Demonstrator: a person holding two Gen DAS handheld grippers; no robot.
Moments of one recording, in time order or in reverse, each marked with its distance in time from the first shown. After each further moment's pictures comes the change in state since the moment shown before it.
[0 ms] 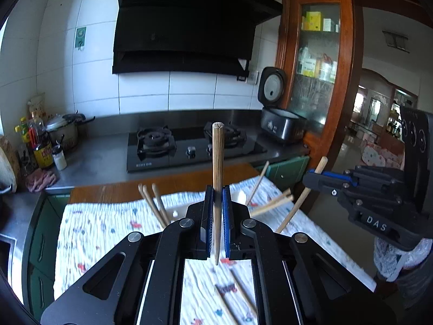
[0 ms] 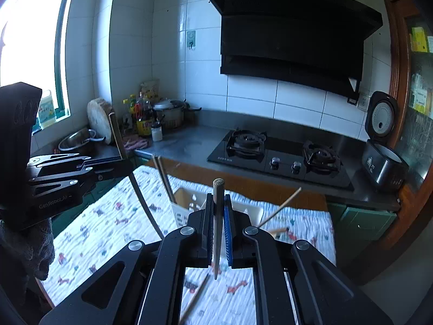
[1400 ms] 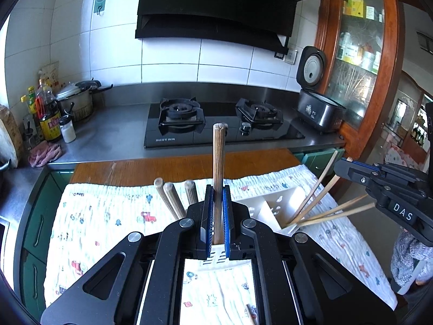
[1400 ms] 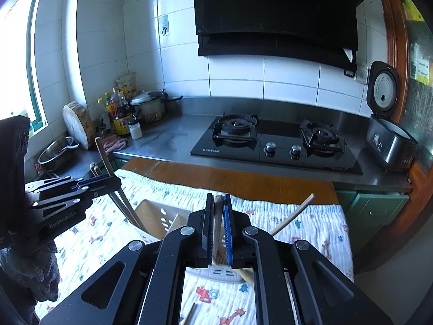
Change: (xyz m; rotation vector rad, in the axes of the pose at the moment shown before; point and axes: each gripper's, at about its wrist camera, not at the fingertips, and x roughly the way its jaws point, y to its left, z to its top) left arm 0.109 0.057 -0.027 -0.089 0.131 0.116; right arm 0.116 -0.047 0.002 0.104 0.082 -0.025
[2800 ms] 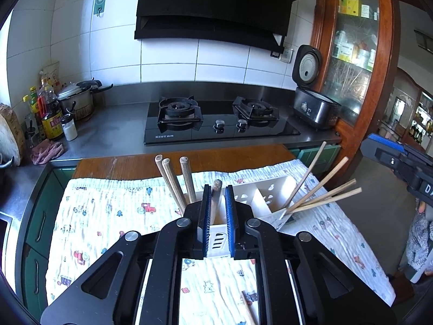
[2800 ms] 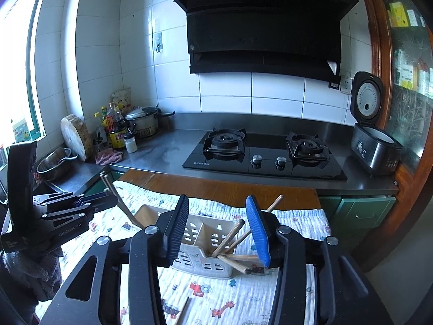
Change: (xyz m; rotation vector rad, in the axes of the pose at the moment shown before) left arm -0.027 -0.008 -0.013 0.009 -0.007 -0.007; right arm -0.061 -0.009 -0.008 0.011 -0.093 -0.042
